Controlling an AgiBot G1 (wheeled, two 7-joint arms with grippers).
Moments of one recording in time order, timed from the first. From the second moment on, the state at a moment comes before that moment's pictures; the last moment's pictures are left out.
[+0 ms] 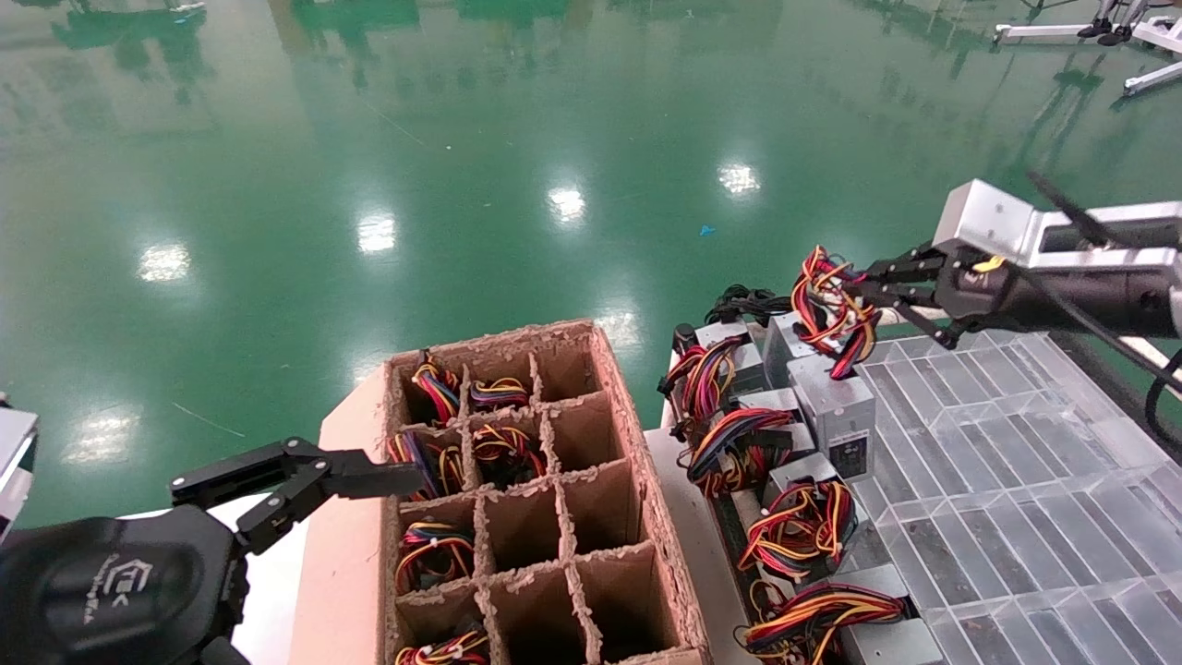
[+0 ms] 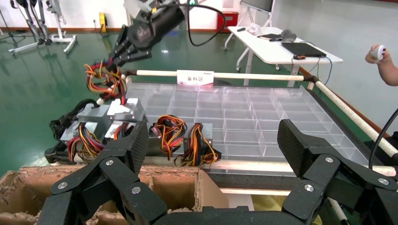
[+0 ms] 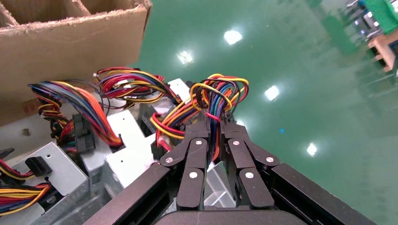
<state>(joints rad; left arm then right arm) -1.09 0.59 0.34 -1.27 0.69 1.47 -0.15 1.99 -0.93 -0.56 0.05 -1.55 -1.27 -0.54</state>
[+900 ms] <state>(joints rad) -1.09 0.59 0.34 -1.27 0.69 1.47 -0.15 1.90 -0.91 -0.53 -0.01 -1.51 -1.19 -0.57</state>
